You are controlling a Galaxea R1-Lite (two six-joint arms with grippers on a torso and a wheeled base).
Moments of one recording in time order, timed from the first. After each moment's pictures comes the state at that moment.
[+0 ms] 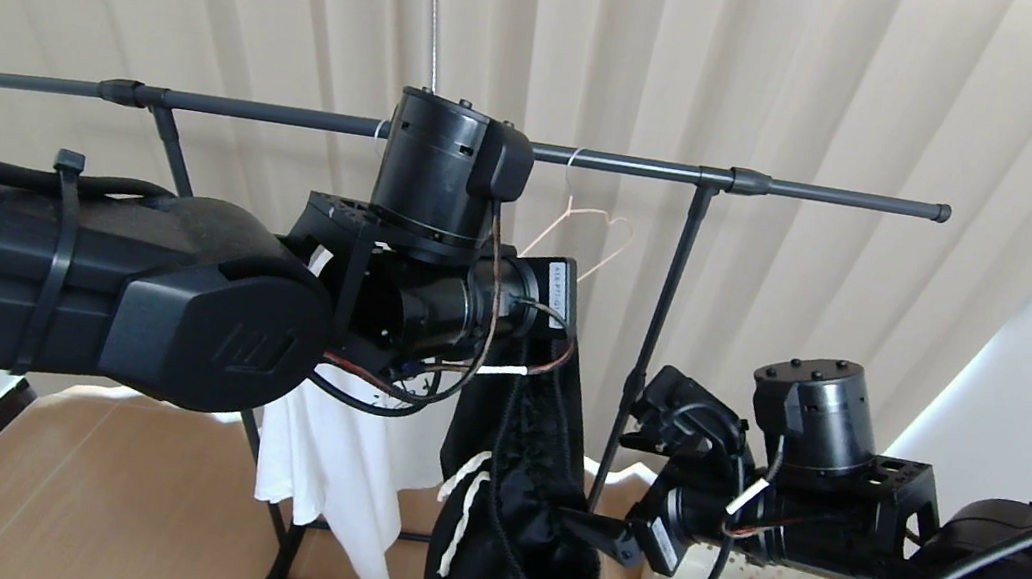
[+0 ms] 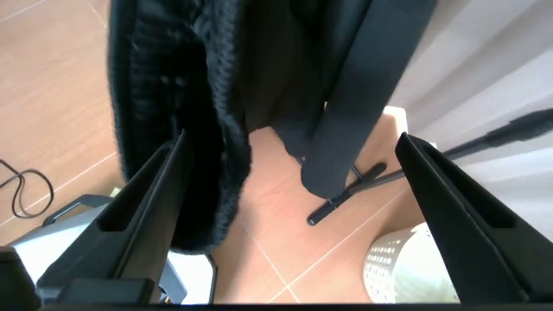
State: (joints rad) left arm -0.76 1.88 -1.35 -0.17 0.22 -0.40; right arm 0.58 1.84 -0.75 -0.47 0.22 -0.24
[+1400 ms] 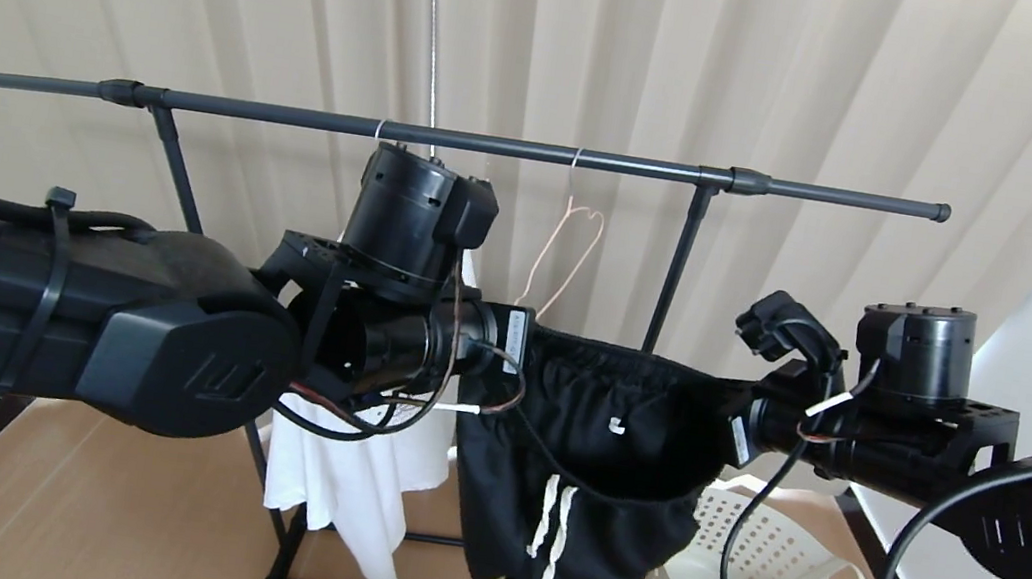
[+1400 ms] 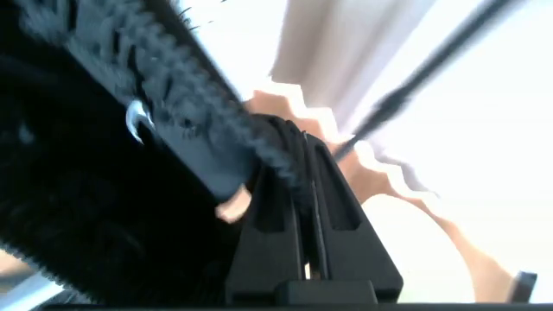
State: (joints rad) left arm -0.71 1.86 -1.22 -0.16 0.21 -0.30; right arm 0.32 1.83 -0.83 -0.53 0.18 -0.25
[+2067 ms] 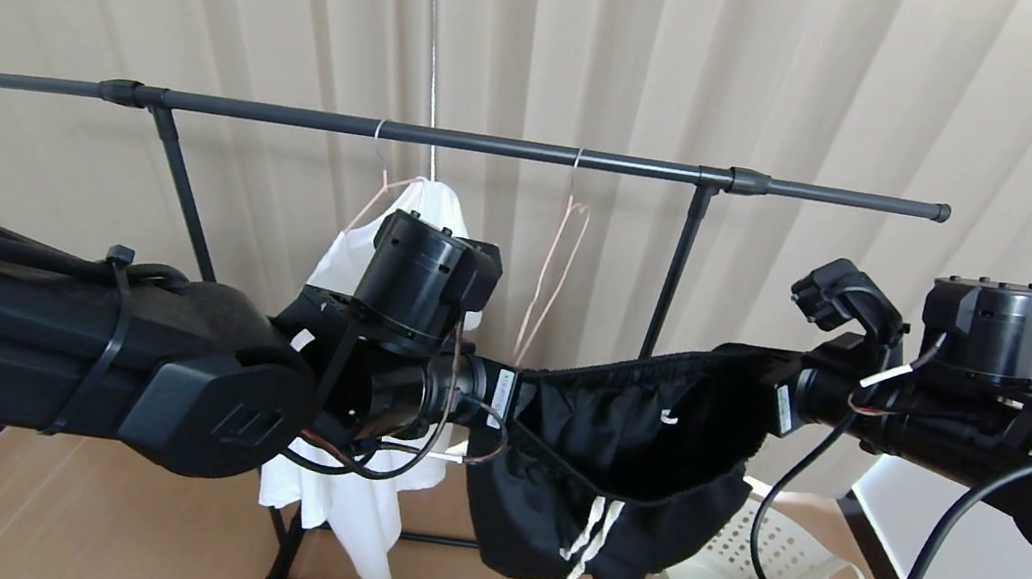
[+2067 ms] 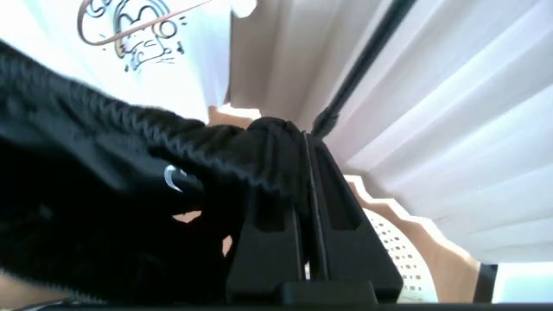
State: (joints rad) left arm -0.71 1.89 -1.15 -0.17 0.21 -0.23; right arm 0.24 1.77 -0.86 -0.53 0.17 -0.25
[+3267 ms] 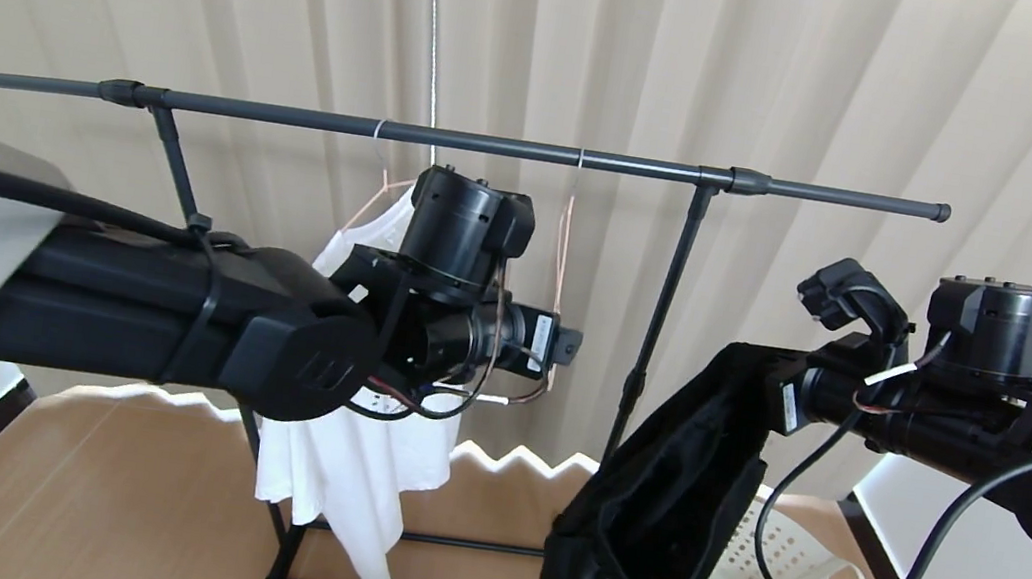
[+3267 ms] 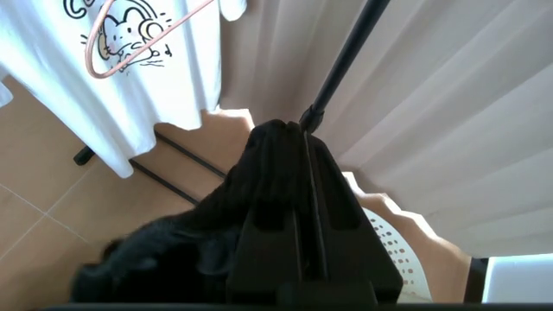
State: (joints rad) left arm -0.70 2.00 -1.36 -0.19 0.23 -0.20; right arm 0.23 1.77 -0.86 -0.53 0.17 -0.25
